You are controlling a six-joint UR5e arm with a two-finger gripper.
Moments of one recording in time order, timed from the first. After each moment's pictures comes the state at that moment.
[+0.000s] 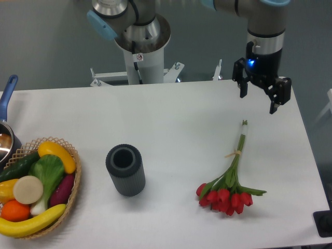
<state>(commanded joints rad) 2.82 -1.69 -1.66 -1.06 1.44 1.65</state>
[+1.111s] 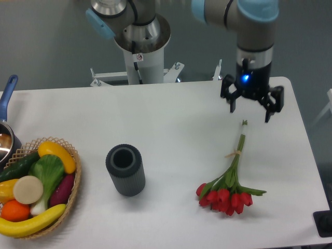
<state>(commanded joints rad) 2.73 -1.78 -1.73 -0.91 1.46 1.22</state>
